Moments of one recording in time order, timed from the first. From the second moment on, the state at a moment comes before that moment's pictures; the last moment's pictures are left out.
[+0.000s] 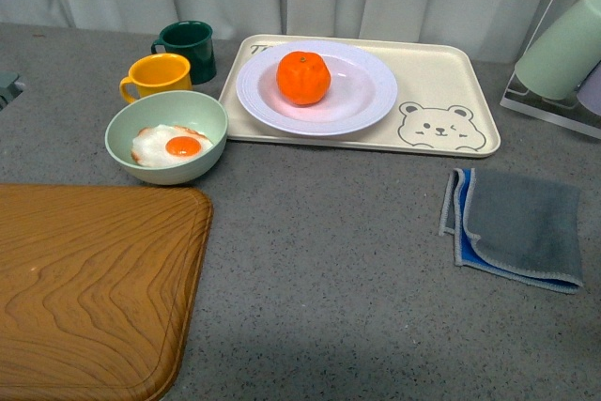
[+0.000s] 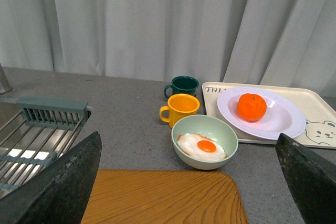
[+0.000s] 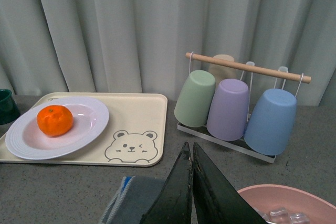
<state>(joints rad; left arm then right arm) 0.00 0.00 0.02 0.00 0.00 0.00 0.00 0.72 0.01 0.69 0.00 0.00</state>
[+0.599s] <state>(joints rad) 0.00 0.00 0.02 0.00 0.00 0.00 0.00 0.37 0.01 0.37 0.00 0.00</state>
